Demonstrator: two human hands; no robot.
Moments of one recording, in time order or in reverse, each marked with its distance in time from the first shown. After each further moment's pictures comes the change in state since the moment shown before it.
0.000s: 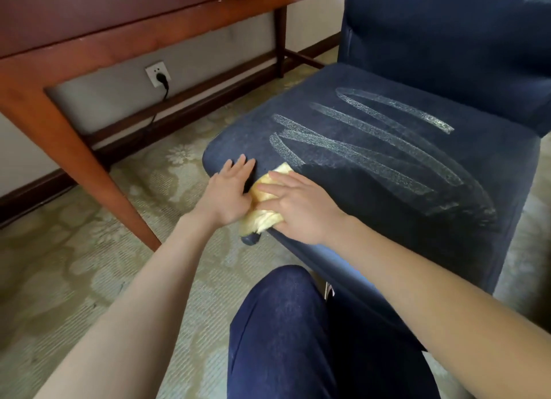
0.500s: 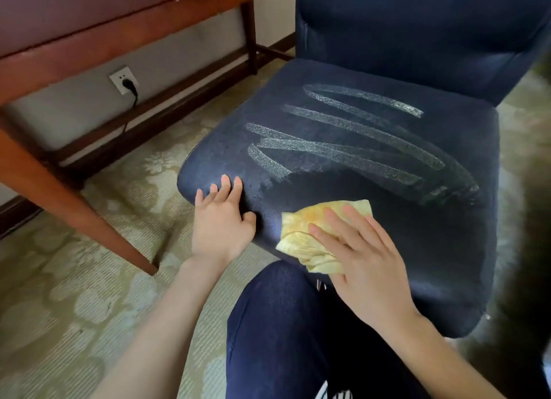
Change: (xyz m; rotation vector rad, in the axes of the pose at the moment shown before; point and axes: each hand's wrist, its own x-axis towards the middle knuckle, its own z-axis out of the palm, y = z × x) left_hand -0.025 0.031 0.022 0.236 0.154 -0.049; right_hand -0.125 -0.024 0.002 0.030 0.265 0.513
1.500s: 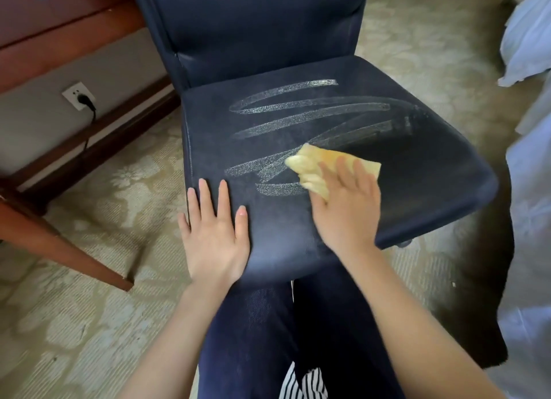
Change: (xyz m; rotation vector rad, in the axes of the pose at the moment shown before) left_hand -0.037 0.059 0.032 -0.047 0.154 -0.059; right_hand 0.028 0.046 0.002 0.016 0.056 0.551
